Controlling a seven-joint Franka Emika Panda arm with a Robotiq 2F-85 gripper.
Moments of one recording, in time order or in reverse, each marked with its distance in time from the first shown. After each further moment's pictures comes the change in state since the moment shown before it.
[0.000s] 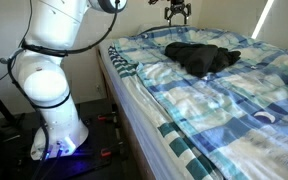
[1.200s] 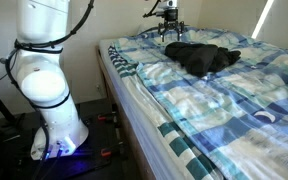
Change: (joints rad) arm -0.042 -0.208 -0.009 -0.496 0.006 0.136 0.043
